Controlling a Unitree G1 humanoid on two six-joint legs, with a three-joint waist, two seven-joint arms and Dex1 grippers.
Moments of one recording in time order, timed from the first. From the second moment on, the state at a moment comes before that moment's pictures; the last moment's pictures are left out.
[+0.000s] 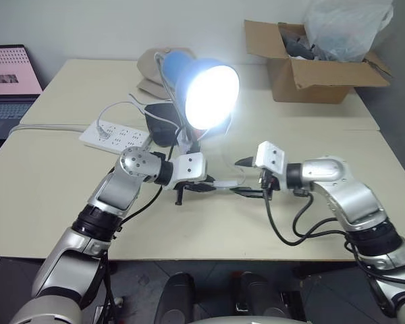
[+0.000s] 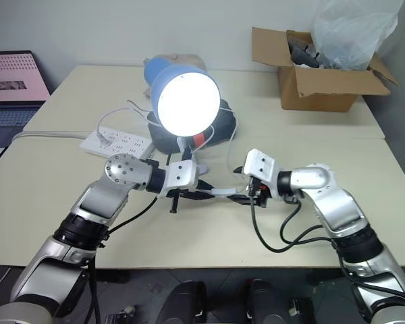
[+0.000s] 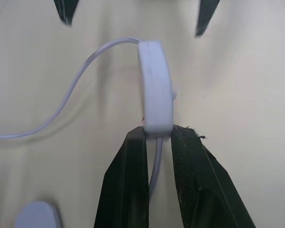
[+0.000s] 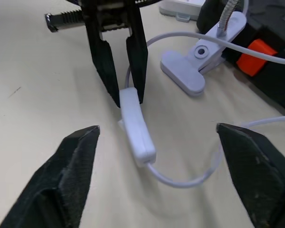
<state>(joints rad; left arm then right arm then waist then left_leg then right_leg) -0.68 0.58 -0.35 0.17 -0.01 0.13 -1.26 -0.50 -0.66 0.24 -0.31 0.22 0.55 0.98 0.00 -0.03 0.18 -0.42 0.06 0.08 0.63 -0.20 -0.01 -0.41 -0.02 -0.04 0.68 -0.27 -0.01</state>
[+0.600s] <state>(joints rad) -0.79 0.42 -0.39 0.50 0.10 -0.02 -1.14 -0.06 -0.75 -0.02 -0.73 0.33 0.73 0.78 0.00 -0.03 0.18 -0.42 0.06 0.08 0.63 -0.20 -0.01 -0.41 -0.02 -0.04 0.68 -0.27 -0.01</state>
